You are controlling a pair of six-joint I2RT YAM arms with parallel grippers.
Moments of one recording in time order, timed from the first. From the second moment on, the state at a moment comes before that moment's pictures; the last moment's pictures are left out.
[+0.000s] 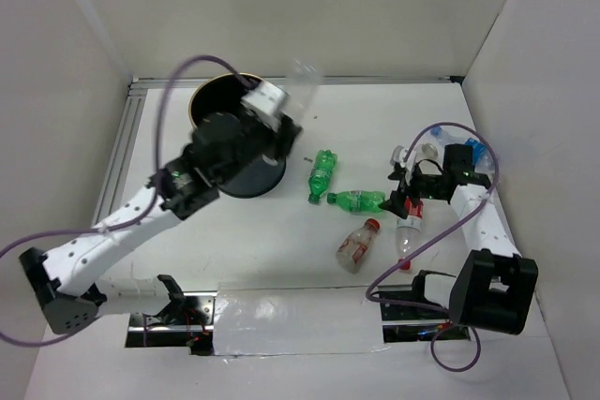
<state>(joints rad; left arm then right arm) -0.89 1.22 1.31 -0.22 -0.22 -0.01 -0.22 1.17 0.78 -0.71 -1.00 -1.17</state>
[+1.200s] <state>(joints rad) -1.00 0.97 0.86 -0.04 -0.17 -0.15 0.03 1.50 1.15 -0.73 -0.83 -1.26</state>
